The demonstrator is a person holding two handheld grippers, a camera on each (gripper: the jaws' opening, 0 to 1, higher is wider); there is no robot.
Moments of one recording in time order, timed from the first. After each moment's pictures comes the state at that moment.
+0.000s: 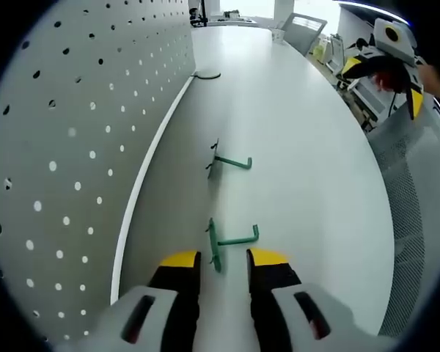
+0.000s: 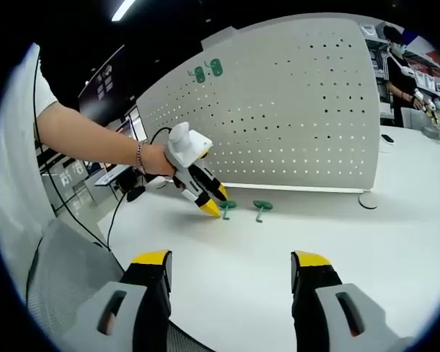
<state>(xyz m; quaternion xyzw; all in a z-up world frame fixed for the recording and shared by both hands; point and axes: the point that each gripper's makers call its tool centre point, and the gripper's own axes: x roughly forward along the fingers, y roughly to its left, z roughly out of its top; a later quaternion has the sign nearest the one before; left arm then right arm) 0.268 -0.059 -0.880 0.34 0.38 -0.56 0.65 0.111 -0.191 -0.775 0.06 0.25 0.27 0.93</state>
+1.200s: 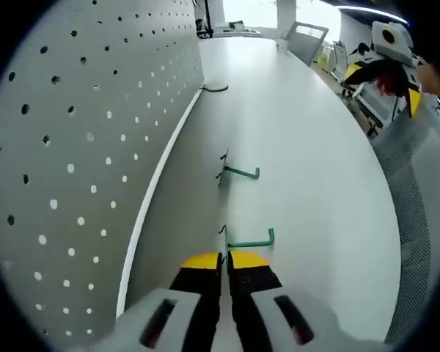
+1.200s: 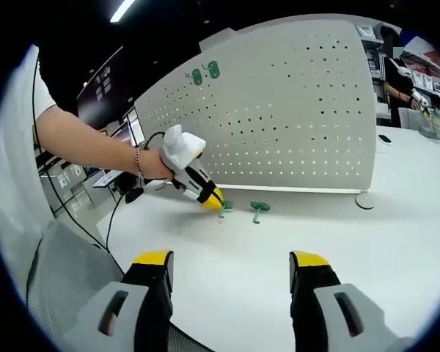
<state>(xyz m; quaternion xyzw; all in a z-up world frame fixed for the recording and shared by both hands) 0.278 -0.061 -0.869 0.32 0.34 -0.55 0.69 0.111 -0.195 -0.773 0.06 0.24 0.27 0.93</state>
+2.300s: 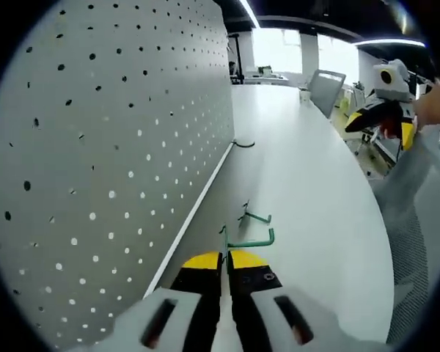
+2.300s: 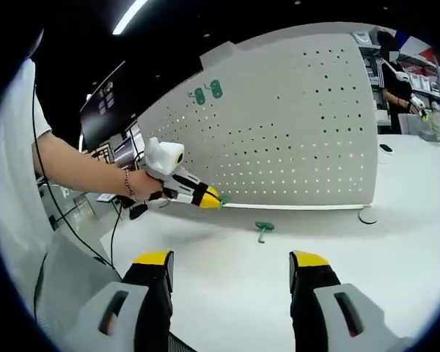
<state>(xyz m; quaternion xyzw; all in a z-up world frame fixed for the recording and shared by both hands) 0.283 -0.057 -0.805 0.22 0.24 -0.53 0.78 0.121 -0.189 -0.747 0.08 0.20 0.27 0.94</state>
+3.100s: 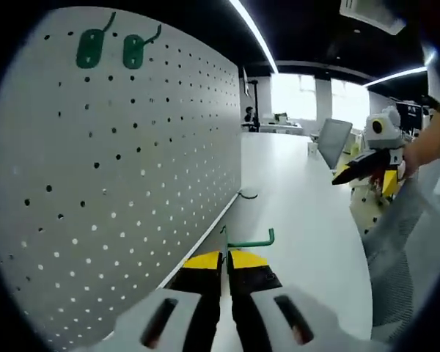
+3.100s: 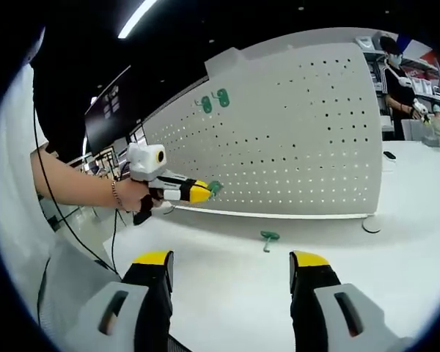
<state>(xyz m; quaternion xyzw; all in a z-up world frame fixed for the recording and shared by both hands) 0.264 -0.051 -0.745 0.10 0.16 -0.52 0.84 0.124 -0.181 -0.735 0.09 0.18 0.28 0.94</state>
